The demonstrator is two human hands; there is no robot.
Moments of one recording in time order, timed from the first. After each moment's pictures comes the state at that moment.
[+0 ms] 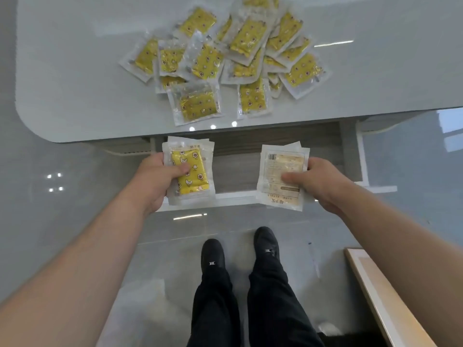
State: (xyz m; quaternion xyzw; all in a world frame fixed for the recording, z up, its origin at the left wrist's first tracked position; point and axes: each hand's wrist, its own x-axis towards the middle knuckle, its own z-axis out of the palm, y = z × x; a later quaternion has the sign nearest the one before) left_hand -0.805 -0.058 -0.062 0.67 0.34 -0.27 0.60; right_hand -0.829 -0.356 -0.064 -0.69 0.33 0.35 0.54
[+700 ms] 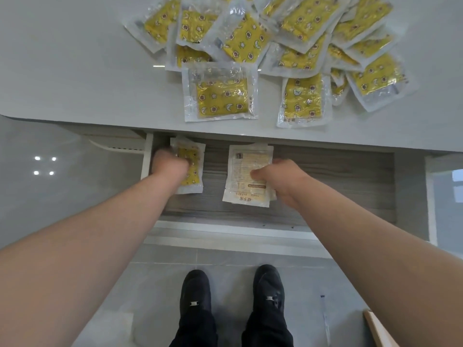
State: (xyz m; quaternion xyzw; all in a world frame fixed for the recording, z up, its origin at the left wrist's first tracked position) left_hand -0.738 -0.040 -0.242 0.78 0.43 -0.18 0.42; right_hand -0.737 -0.252 -0.215 -0.69 0.32 0.39 0.52
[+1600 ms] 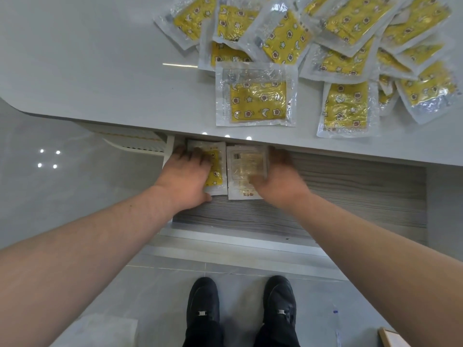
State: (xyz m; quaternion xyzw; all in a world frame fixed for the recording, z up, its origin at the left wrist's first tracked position) left_hand -0.749 0.000 -0.257 0.95 -0.17 -0.22 -0.12; right_hand -0.729 -0.208 -0.252 -0.92 -0.01 0.32 0.21
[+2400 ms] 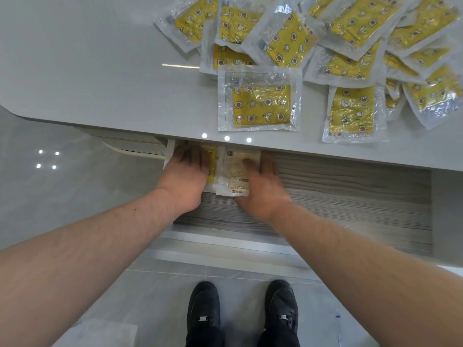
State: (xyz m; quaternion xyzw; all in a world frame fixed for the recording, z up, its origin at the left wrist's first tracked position) left_hand -0.745 0.001 -0.263 0.95 -0.17 -0.21 -0.18; right_hand -0.741 -0.183 -0.276 -0.93 -0.09 0.30 0.18
